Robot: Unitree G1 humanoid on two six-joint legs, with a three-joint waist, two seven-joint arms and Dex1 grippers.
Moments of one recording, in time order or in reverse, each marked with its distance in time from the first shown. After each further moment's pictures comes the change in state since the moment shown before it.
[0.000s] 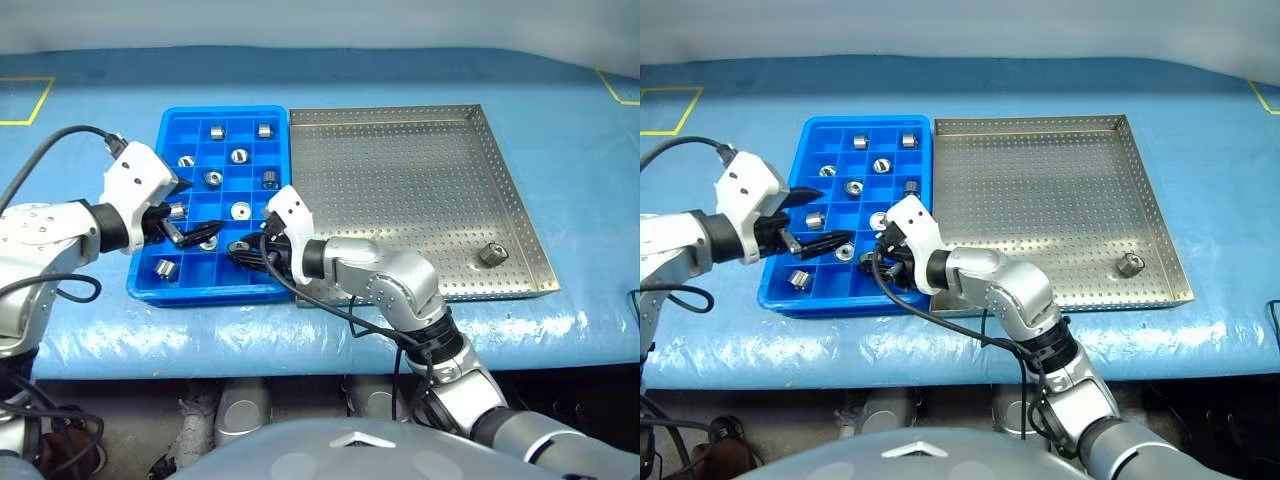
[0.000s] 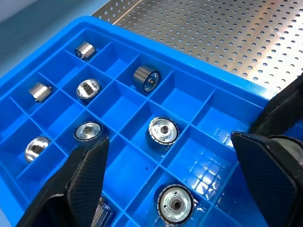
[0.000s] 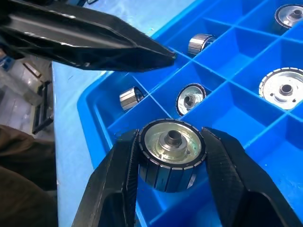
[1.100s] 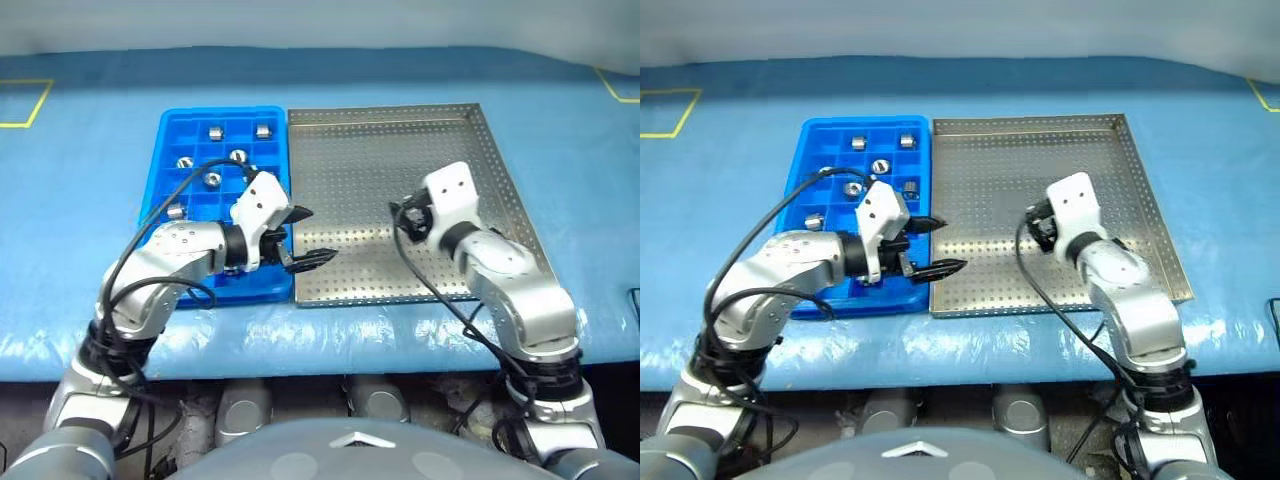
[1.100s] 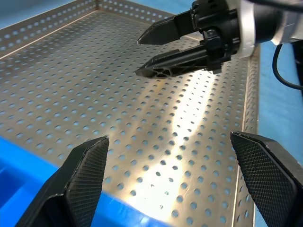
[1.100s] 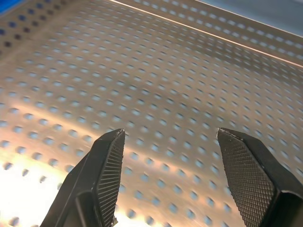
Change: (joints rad) left arm -0.177 -0.448 -0.402 0.089 -0.030 -0.054 0.086; right arm 0.289 -0.431 -0.403 -0.340 -0.280 -0.004 -0.239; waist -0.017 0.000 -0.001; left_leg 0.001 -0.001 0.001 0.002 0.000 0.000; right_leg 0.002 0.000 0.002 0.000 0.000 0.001
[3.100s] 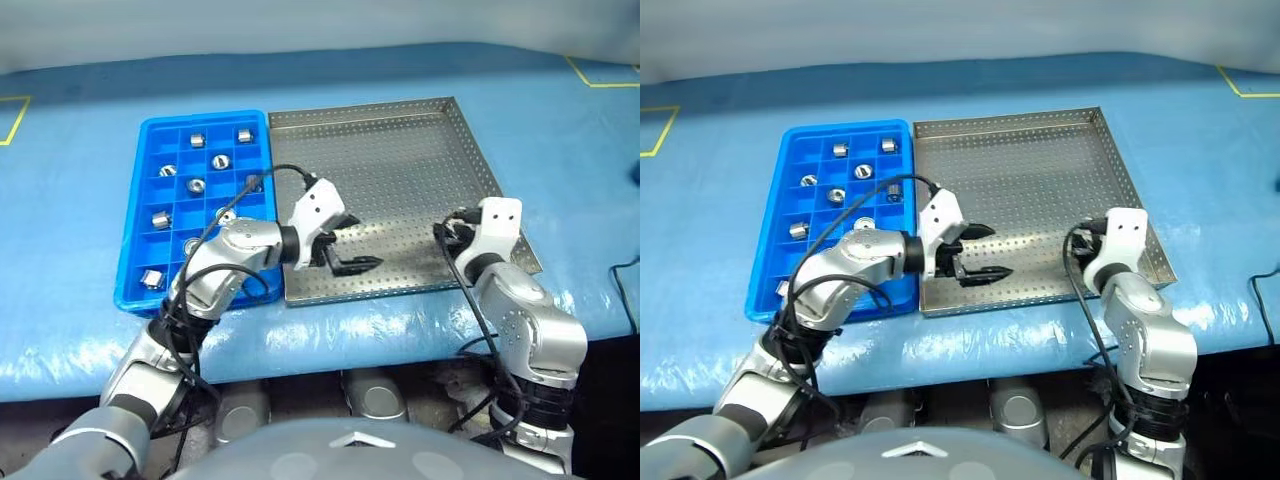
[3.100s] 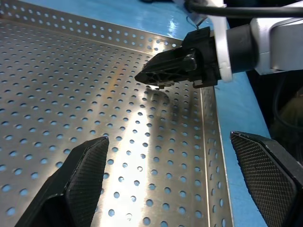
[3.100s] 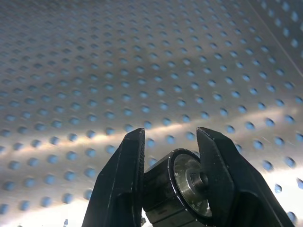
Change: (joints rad) left arm -0.079 -0.122 -0.098 0.187 0.103 -0.076 -0.053; right arm 0.053 0.245 -0.229 0.030 0.095 0.024 -0.041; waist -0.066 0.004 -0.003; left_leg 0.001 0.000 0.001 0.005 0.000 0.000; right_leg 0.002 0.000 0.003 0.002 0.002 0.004
